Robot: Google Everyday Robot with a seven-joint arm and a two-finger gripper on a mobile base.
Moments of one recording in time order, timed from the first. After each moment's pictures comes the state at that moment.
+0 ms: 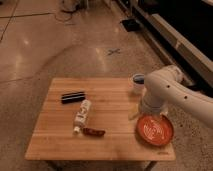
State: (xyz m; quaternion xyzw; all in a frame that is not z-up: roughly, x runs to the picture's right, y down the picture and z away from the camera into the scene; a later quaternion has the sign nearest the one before) arm 0.181 0.134 0.672 -0.22 -0.25 -0.64 0.69
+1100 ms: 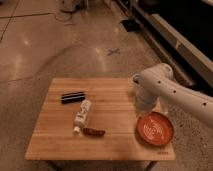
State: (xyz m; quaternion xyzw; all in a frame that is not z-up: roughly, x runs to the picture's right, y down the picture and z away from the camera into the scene) arm 0.164 0.113 0.732 -0.22 -0.27 -0.67 0.66
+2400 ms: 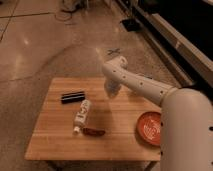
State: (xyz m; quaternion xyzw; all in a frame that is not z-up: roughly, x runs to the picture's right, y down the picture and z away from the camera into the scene) arm 0.007 0.039 0.910 -0.15 -0.25 -0.75 0.59
